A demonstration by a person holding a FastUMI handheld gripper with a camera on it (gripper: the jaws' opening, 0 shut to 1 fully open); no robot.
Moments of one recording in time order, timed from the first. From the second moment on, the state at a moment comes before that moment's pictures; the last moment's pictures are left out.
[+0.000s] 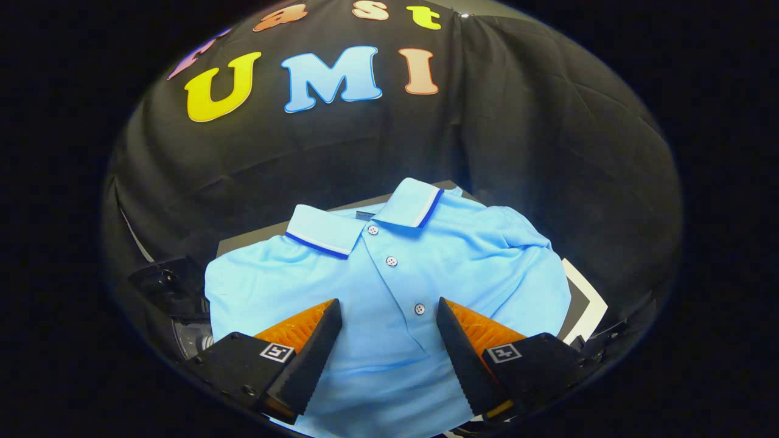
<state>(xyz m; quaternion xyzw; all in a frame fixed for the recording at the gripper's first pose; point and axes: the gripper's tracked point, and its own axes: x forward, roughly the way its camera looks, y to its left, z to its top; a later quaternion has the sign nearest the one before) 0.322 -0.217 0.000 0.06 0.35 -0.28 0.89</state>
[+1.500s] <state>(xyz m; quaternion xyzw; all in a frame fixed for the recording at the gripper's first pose) 0.288 -0.179 0.075 0.01 0.24 -0.25 0.94</state>
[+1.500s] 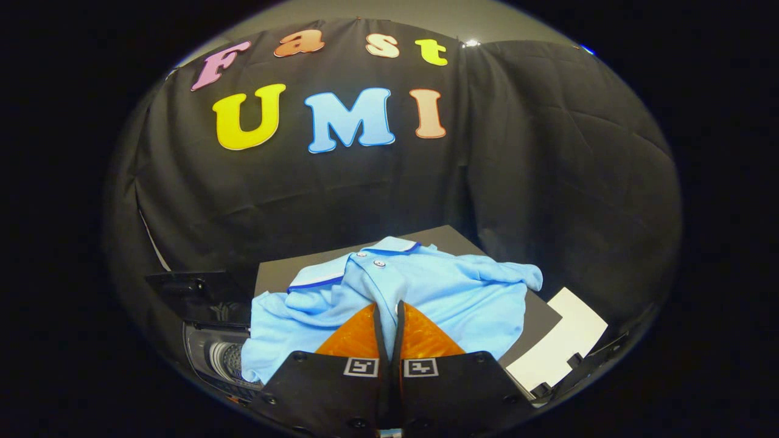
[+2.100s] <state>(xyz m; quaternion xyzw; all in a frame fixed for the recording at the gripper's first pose) 0.285 -0.086 0.132 -0.04 0.19 -0.27 0.94</state>
